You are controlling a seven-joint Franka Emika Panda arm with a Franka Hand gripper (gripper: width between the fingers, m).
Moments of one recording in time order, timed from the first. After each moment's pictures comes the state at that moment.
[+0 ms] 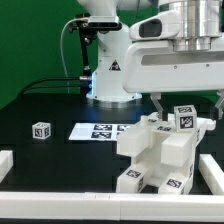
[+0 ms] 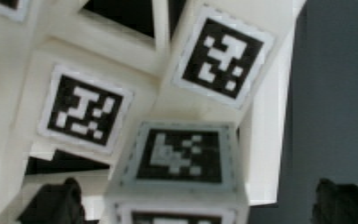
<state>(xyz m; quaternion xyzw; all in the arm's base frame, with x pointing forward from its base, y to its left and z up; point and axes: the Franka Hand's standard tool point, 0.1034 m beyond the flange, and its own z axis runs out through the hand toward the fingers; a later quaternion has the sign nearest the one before) 0.600 0.088 0.118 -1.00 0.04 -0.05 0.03</state>
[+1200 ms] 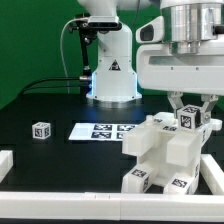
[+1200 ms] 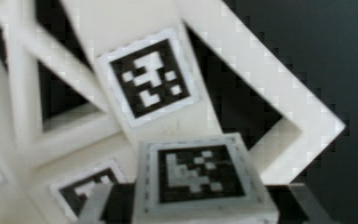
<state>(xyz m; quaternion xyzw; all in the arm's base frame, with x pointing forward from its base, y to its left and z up) 0.597 0.094 0.117 -0.89 0.45 -0.03 0.05</state>
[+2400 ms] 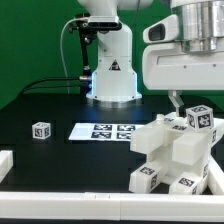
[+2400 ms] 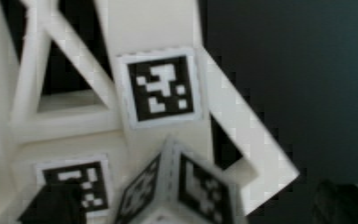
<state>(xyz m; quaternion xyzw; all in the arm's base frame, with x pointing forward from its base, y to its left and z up) 0.593 0.118 0.120 -0.95 0.29 -0.03 0.07</state>
